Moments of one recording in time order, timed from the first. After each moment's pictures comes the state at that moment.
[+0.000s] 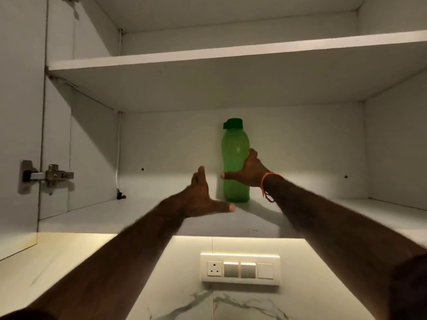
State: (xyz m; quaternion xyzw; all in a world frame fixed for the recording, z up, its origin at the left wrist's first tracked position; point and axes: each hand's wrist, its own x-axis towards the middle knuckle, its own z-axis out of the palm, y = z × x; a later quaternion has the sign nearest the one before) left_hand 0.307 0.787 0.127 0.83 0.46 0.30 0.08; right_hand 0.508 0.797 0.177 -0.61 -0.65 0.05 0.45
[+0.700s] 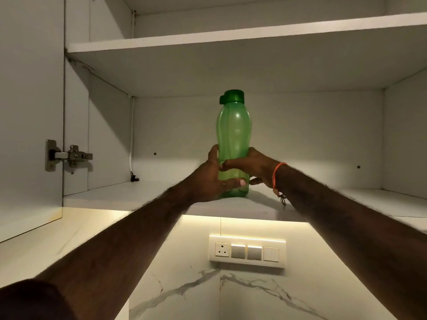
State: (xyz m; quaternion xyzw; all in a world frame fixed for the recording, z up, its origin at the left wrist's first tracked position) left_hand 0.299 0.767 0.125 0.84 0.31 0.41 0.15; right_hand 0.464 0.739 0.164 -0.53 -0.68 0.21 0.45
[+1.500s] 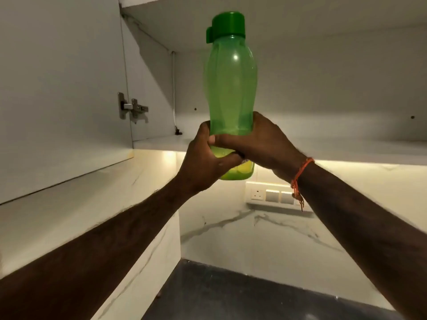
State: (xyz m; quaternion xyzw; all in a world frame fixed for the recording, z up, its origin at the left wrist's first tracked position) left_hand 0.200 0.631 0.053 0.72 0.32 0.59 0.16; right_hand 0.354 0.617 0.096 -0.43 -0.75 0.11 0.49
